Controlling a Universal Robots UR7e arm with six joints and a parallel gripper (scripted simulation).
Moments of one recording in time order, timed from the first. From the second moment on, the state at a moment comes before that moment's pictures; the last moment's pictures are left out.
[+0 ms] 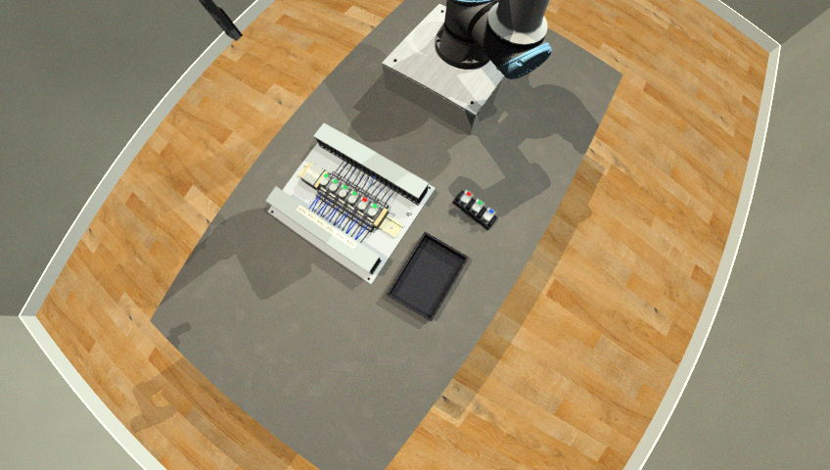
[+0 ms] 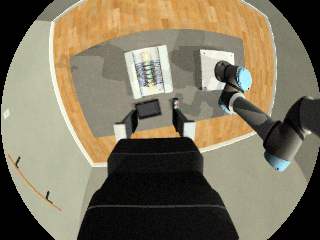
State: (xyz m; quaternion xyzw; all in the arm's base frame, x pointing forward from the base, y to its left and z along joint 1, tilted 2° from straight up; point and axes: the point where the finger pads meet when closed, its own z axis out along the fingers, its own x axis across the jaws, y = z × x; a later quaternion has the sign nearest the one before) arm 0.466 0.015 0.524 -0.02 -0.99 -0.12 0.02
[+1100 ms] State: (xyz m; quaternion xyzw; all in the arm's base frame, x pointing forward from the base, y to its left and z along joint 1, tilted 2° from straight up) arm 0.466 0.017 0.513 0.06 -1.00 -0.01 -0.01
